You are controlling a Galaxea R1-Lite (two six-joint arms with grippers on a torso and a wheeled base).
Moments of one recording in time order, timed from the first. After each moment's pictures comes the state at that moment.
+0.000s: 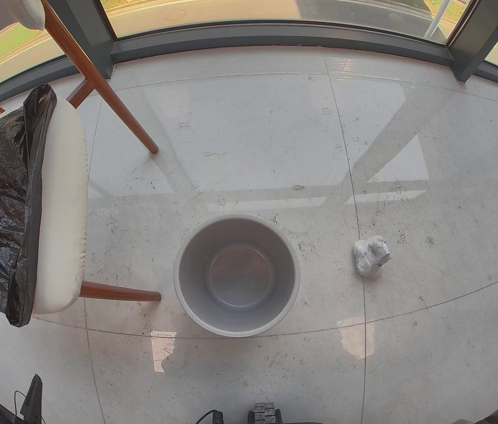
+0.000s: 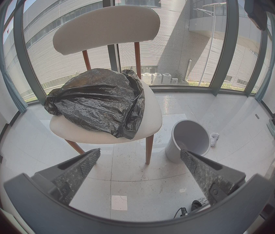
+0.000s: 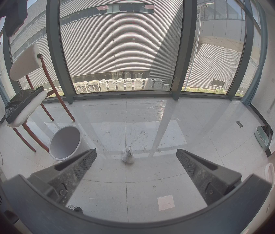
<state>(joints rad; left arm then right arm) 0.00 0.02 -0.02 0.01 -0.01 0.02 0.00 0.02 -0.02 0.00 -0.04 0.01</state>
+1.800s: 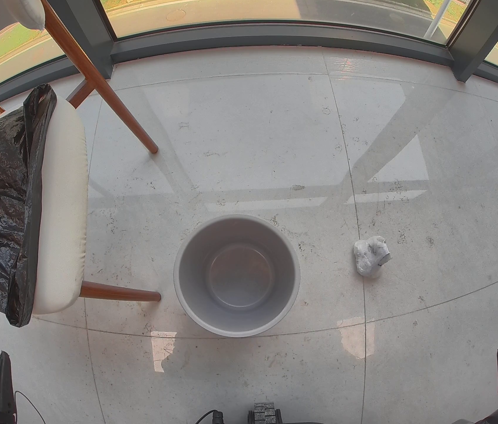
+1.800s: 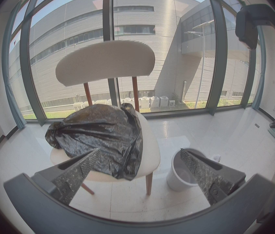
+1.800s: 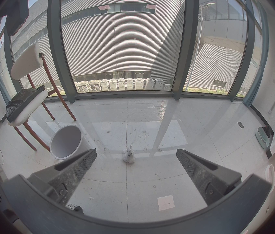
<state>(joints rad) 0.00 0.02 -0.02 -0.26 -0.03 0.05 0.00 0.02 -0.02 0.00 -0.03 0.00</state>
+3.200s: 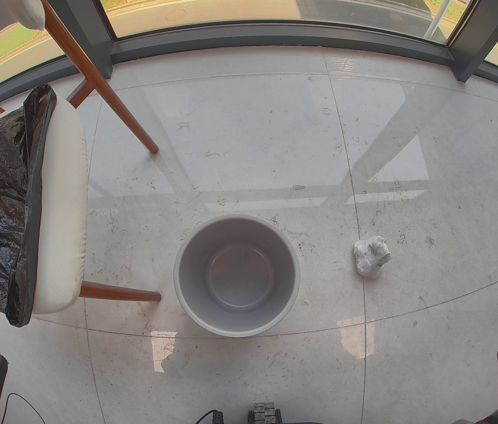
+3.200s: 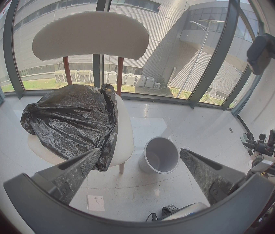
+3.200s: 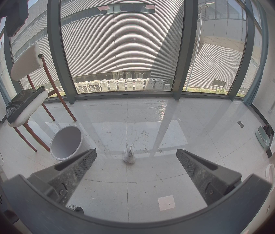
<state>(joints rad) -0.01 0.21 -0.41 0.19 -0.24 -0.08 0.00 0.02 -0.02 0.00 -0.03 0.01</state>
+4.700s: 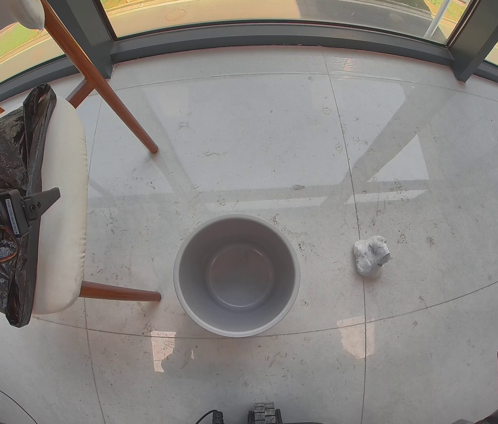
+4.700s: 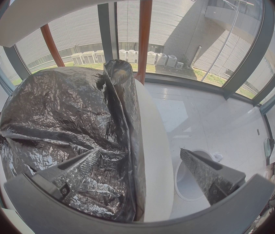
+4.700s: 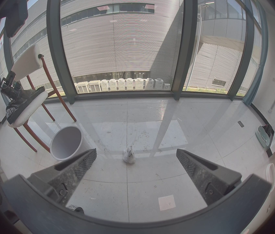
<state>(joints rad) 0.00 1.20 -0.76 -0.19 -0.04 -0.10 0.00 0.02 -0.02 0.00 -0.03 0.01</state>
